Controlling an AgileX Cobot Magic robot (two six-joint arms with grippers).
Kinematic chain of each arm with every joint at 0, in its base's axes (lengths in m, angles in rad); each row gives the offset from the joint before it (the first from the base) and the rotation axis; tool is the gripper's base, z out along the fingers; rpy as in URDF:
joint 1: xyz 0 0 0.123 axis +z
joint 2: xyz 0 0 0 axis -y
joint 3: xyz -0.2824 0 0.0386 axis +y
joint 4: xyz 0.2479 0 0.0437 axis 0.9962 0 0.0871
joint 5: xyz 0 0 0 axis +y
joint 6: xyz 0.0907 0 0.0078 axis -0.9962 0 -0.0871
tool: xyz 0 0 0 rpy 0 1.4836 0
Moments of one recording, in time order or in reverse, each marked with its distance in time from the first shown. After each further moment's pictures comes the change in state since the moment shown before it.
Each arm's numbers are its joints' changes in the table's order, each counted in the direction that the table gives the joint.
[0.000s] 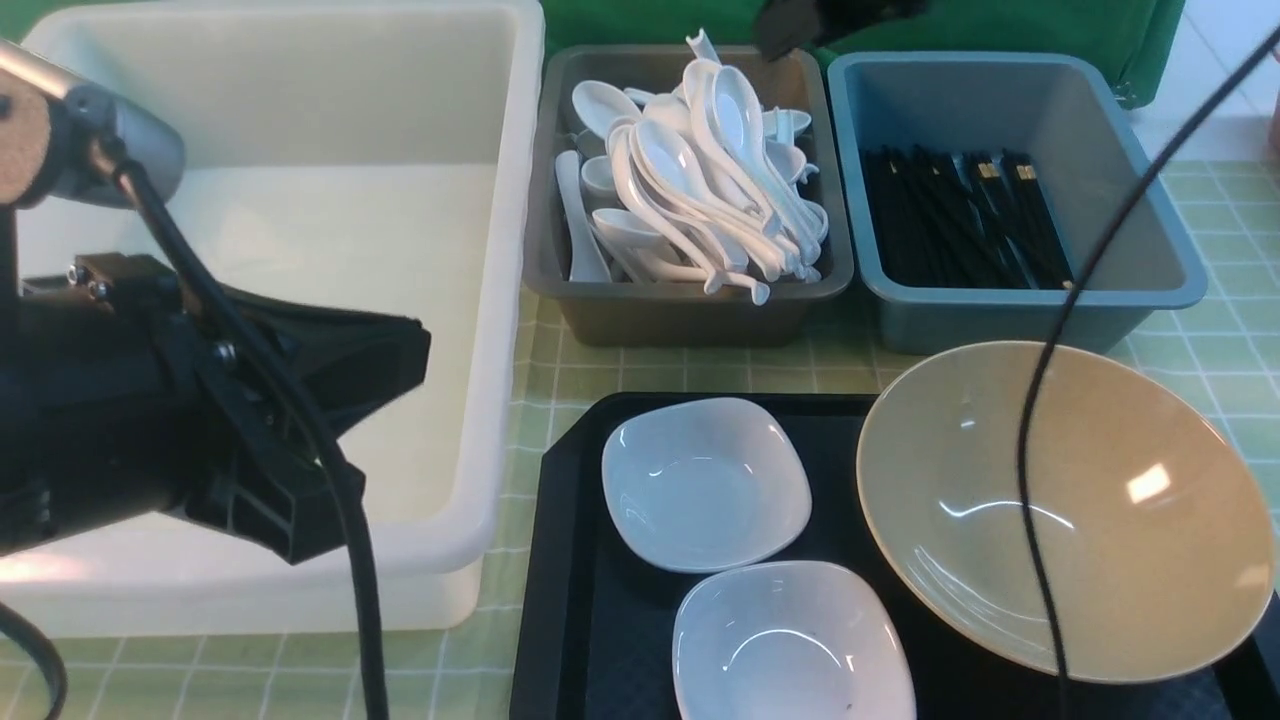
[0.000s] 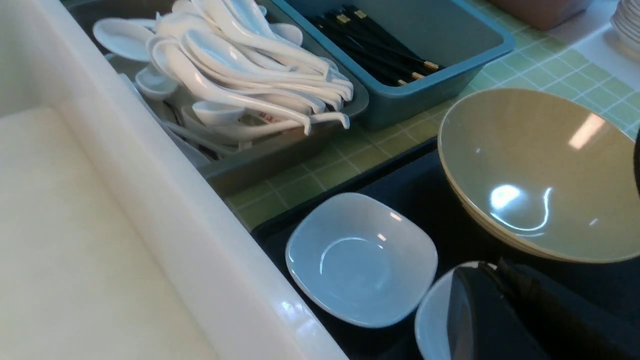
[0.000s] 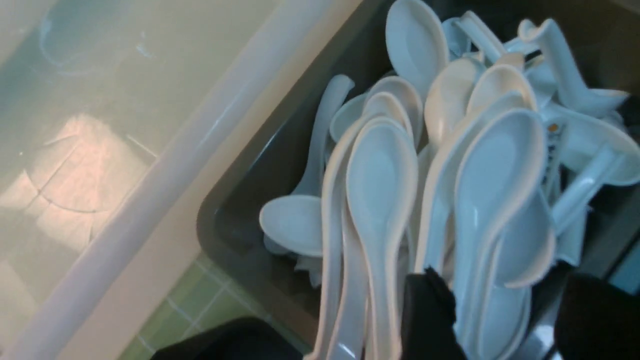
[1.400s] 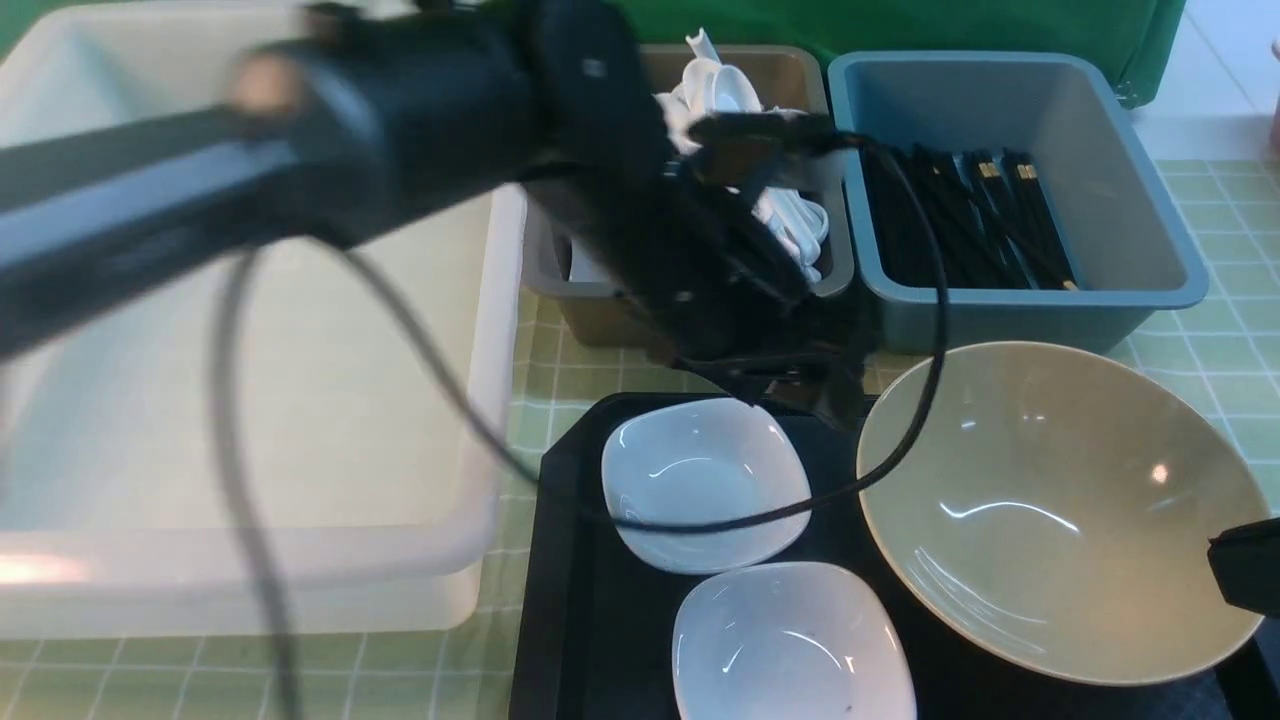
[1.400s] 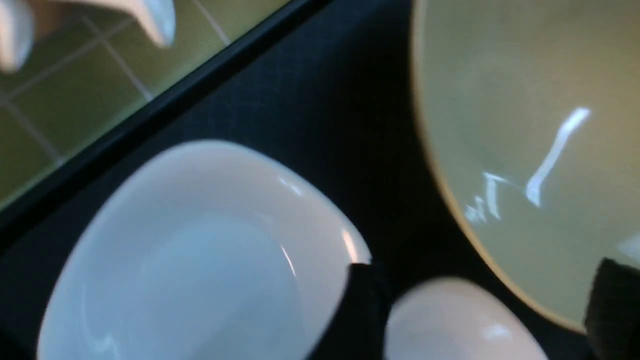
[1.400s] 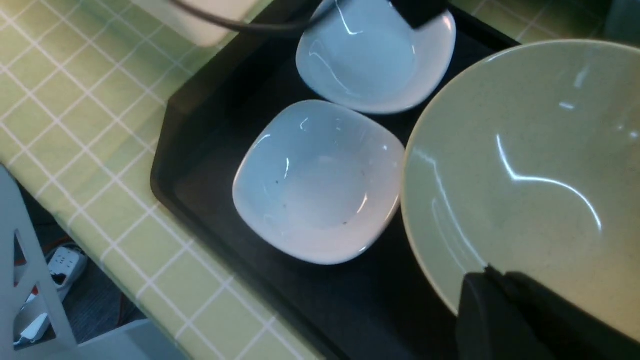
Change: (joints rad) right arm 0.057 1.371 1.554 -0.024 -0.203 0.080; left arm -0.141 -1.131 -0.831 -0.100 0.397 0.045
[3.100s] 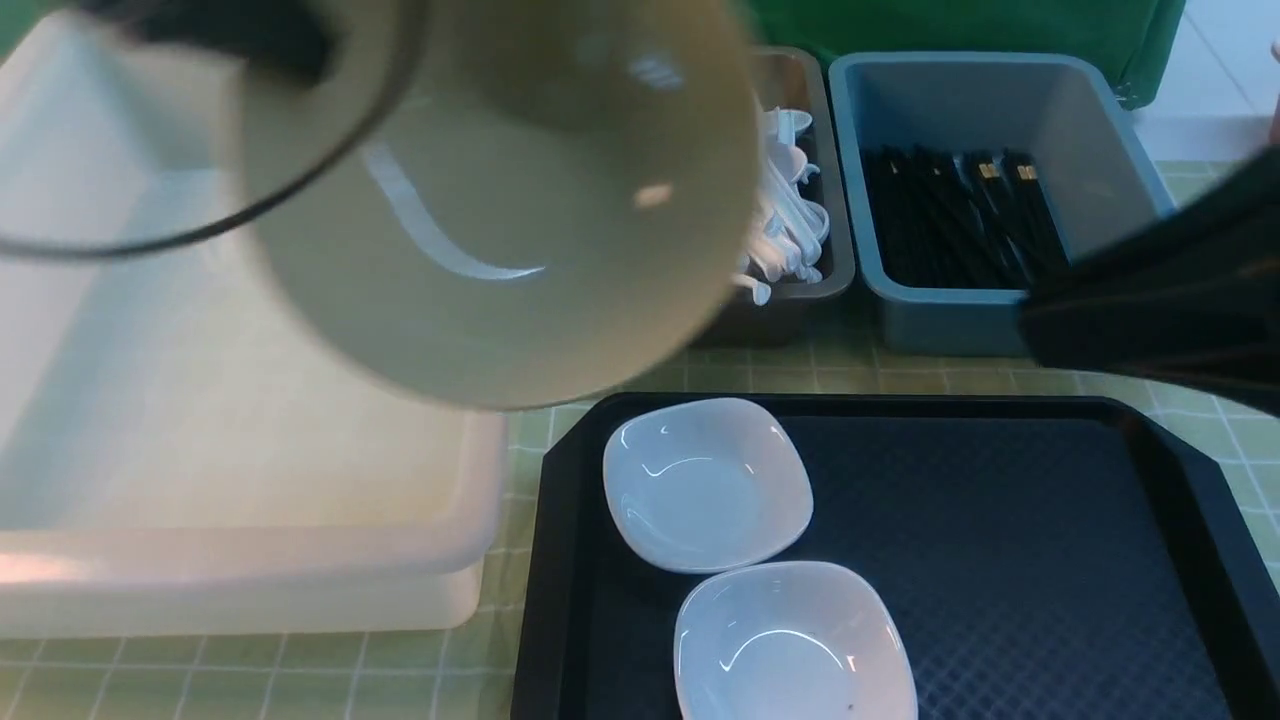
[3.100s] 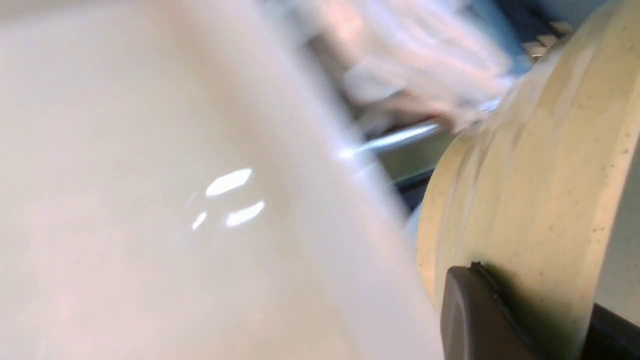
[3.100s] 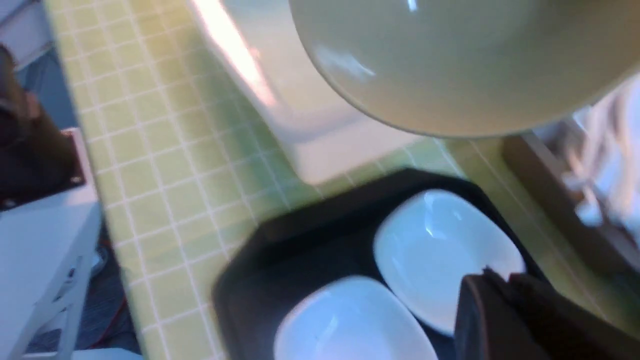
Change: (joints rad) right arm 0.123 -0.308 -0.350 0.263 -0.032 0.468; left arm 0.731 0.517 0.077 -0.032 0.272 -0.111
